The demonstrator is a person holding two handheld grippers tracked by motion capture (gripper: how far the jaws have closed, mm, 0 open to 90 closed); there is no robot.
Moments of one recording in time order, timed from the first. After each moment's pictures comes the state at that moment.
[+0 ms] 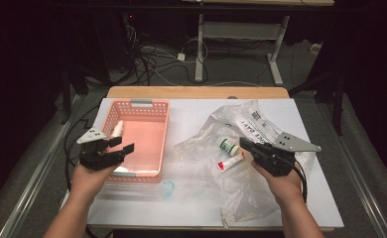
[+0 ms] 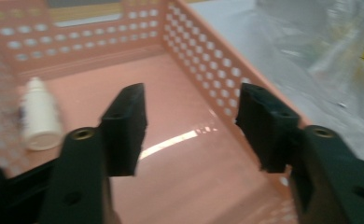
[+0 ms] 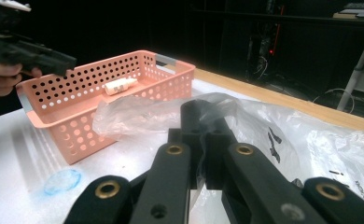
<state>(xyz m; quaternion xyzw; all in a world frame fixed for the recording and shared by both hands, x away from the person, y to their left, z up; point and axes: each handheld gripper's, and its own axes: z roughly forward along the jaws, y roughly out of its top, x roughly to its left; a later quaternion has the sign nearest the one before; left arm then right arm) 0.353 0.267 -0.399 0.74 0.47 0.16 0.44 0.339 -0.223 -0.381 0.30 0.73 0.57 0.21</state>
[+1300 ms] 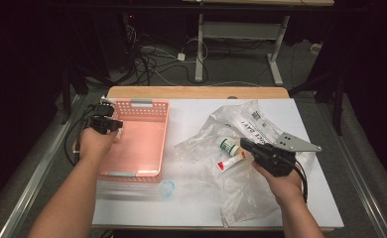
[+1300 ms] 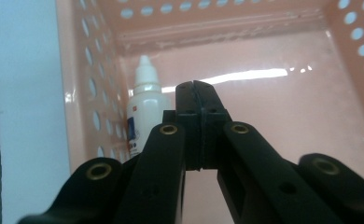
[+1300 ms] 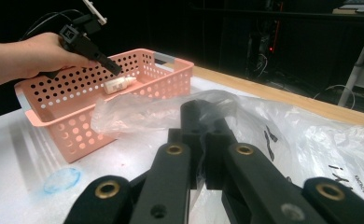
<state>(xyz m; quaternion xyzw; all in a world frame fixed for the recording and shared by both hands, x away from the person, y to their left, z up) 0.481 0.276 -0.415 0.74 0.61 0.13 0.24 0.340 -0.225 -0.384 0.31 0.73 0.57 0.21</state>
